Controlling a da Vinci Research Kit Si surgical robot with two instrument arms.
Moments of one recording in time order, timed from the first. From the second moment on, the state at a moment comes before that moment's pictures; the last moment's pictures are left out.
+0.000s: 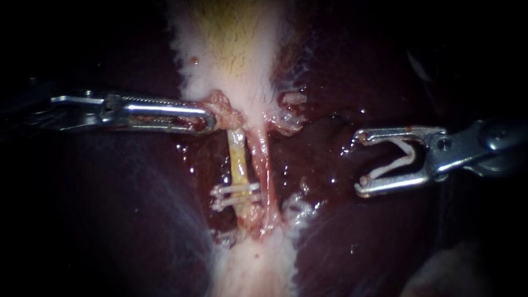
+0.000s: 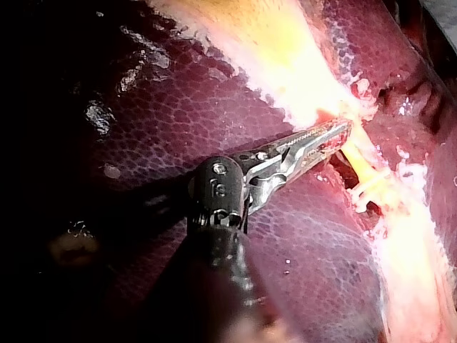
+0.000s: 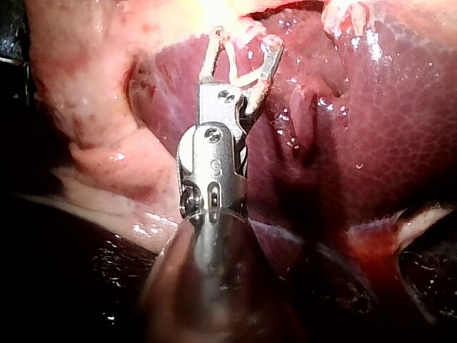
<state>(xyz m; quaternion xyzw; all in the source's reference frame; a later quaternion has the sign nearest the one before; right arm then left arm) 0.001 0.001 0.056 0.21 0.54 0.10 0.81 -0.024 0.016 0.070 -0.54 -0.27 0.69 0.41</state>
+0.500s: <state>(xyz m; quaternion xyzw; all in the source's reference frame) 0.001 0.001 0.056 0.21 0.54 0.10 0.81 -0.018 0.018 0.062 -0.54 -0.27 0.68 0.42</state>
